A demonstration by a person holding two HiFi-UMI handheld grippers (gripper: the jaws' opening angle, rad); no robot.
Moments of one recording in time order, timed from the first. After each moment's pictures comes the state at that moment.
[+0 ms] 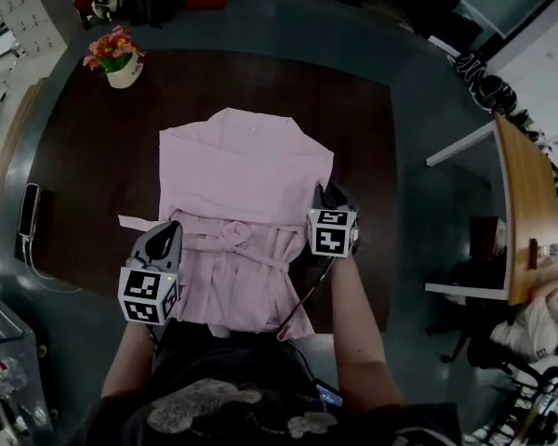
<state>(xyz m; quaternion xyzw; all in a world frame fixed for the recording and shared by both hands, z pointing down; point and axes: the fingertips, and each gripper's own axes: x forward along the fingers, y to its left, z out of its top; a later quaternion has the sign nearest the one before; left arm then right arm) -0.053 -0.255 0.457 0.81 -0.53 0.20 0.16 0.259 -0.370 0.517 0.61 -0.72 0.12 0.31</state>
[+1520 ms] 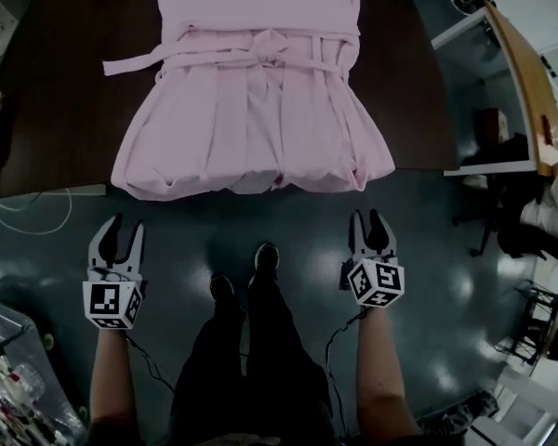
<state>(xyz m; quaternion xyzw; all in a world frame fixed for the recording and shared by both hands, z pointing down) -0.220 0.007 0.649 0.84 -0.49 0.20 0.11 0.246 0.071 0.671 0.71 -0.67 0.18 0.15</state>
